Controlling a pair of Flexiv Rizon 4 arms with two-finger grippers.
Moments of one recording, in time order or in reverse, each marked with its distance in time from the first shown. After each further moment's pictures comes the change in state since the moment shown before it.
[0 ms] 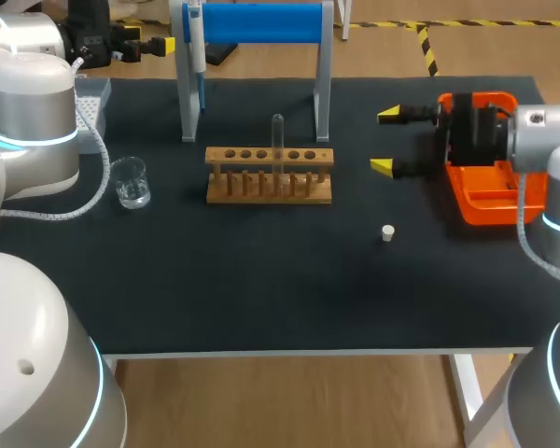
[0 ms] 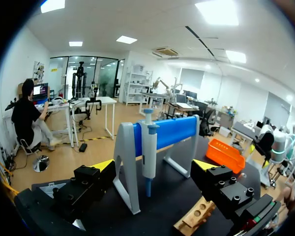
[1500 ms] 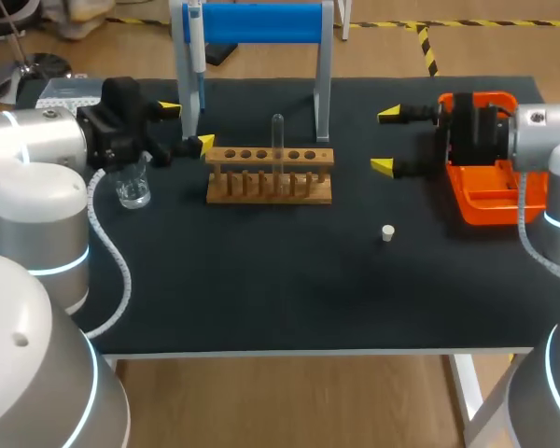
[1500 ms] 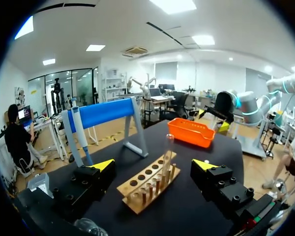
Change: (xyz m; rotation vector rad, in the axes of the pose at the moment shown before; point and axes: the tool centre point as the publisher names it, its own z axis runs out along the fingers) left arm 0.176 0.090 -0.069 -0.008 0.122 0.217; right arm 0.000 0.001 -0.001 0.001 0.002 0.000
